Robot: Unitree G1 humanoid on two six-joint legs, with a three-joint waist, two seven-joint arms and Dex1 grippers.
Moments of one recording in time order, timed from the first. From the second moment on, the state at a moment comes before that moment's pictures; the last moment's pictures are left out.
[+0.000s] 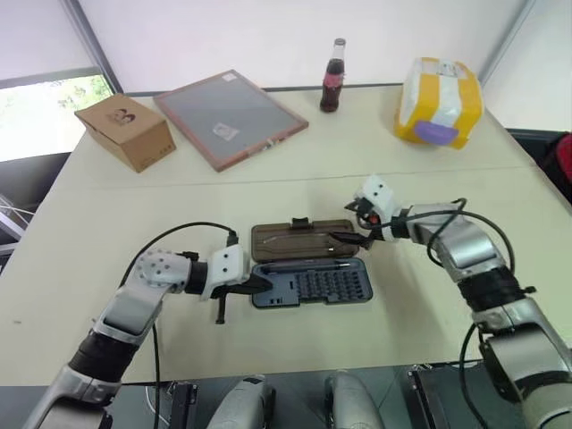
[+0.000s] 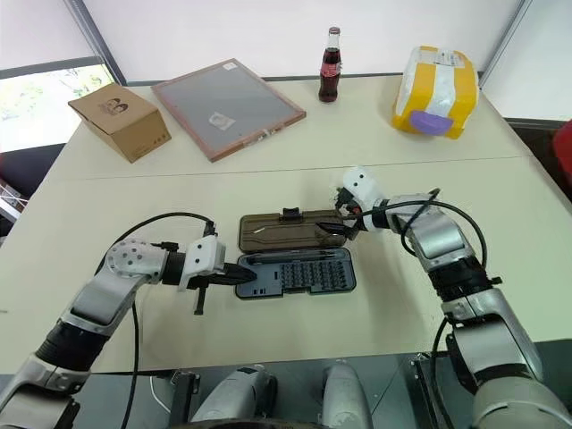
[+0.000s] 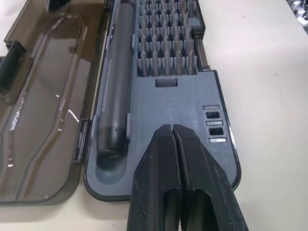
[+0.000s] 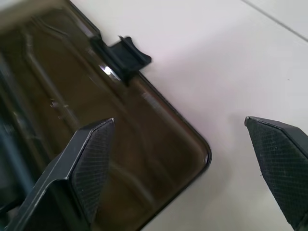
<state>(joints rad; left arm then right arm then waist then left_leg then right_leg) -0.30 0.62 -0.23 -0.10 -0.13 0.17 -1.21 -0.73 -0.61 0.27 0.32 0.21 0.53 0.85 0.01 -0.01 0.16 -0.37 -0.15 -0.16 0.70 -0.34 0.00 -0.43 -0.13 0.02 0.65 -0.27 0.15</state>
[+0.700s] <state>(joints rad) -0.25 0.60 -0.23 -0.12 -0.17 0.32 -1.10 -0.84 -0.53 0.41 0.65 -0.09 0.07 0.99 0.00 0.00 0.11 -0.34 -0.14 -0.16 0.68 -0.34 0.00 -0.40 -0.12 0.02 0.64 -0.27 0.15</state>
